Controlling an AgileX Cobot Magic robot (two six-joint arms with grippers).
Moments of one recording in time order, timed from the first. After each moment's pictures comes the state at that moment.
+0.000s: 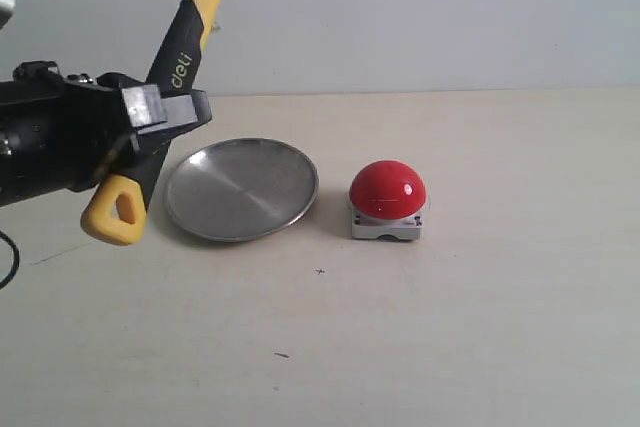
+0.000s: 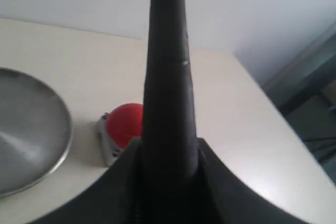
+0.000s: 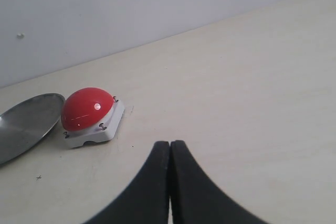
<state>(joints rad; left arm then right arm) -0.55 1.18 -0.59 0.76 -0.34 -1.26 0.09 0.01 0.00 -0.35 0.38 0.68</state>
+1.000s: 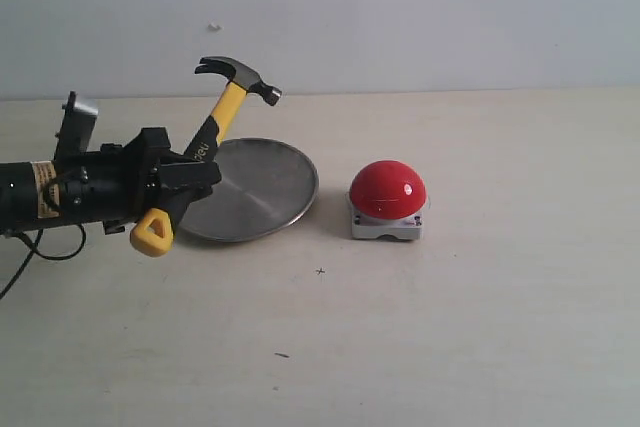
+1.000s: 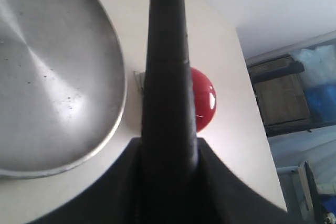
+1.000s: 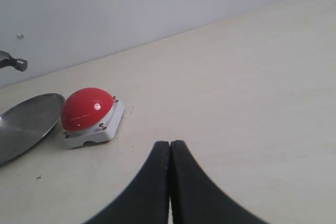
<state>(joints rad) -0.13 1.94 -0.80 1.14 -0.95 -1.61 0.09 0.01 0.00 -0.35 0.38 0.68</state>
